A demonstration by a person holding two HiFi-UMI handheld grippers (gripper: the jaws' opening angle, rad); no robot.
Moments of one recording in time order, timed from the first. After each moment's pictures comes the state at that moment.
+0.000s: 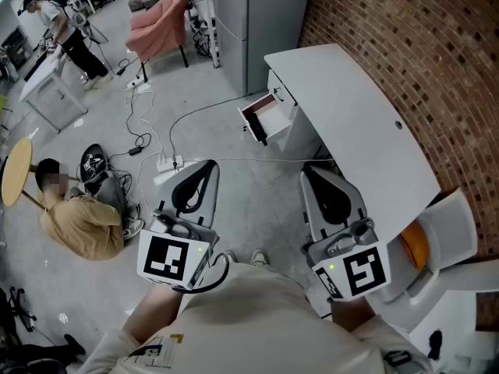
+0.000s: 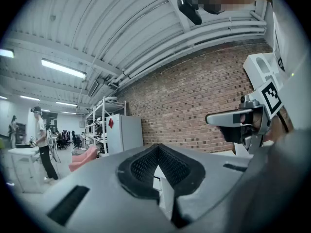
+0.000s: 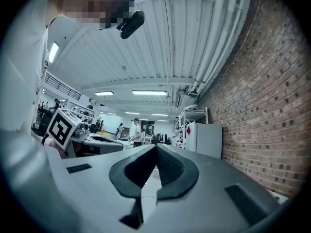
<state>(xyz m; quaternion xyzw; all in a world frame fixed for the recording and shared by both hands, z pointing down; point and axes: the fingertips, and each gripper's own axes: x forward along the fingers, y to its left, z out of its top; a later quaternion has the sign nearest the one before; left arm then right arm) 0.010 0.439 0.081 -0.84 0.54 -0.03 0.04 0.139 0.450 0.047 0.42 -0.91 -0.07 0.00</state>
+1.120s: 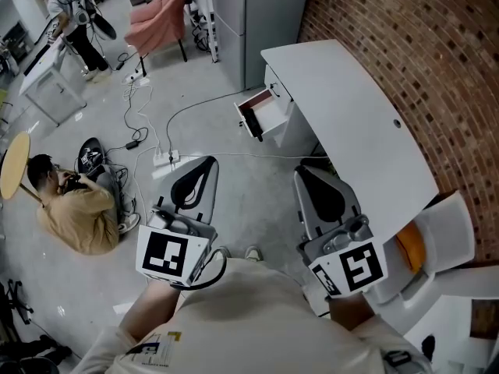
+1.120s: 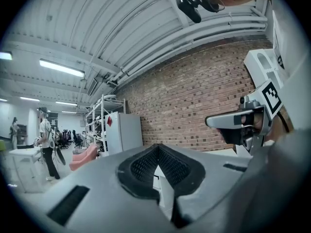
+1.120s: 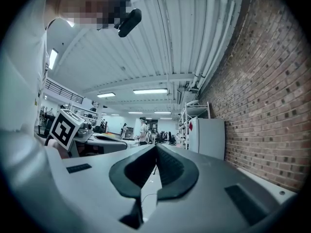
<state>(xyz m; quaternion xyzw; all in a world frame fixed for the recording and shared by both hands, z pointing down) 0.043 0.429 0.092 -0.84 0.55 -0.05 0.03 0.165 0.439 0.065 0.39 -0.92 -0.05 0.00</state>
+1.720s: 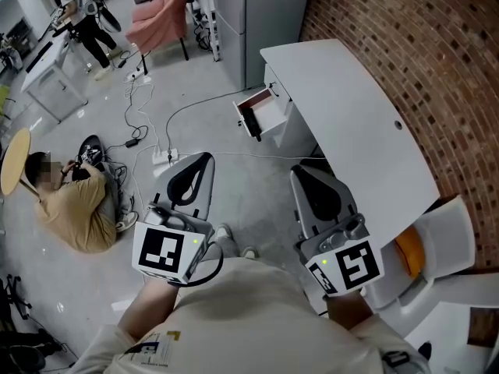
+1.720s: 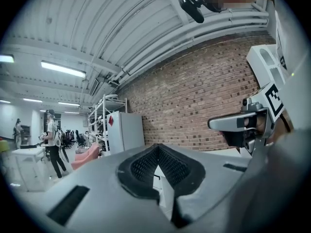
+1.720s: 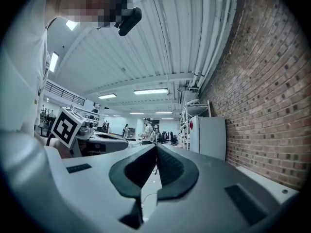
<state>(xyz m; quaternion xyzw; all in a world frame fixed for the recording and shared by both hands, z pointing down) 0.062 0.417 0.102 -0.82 0.56 -0.06 0.03 0.188 0.427 0.080 0.38 -0.92 -0.04 0.00</state>
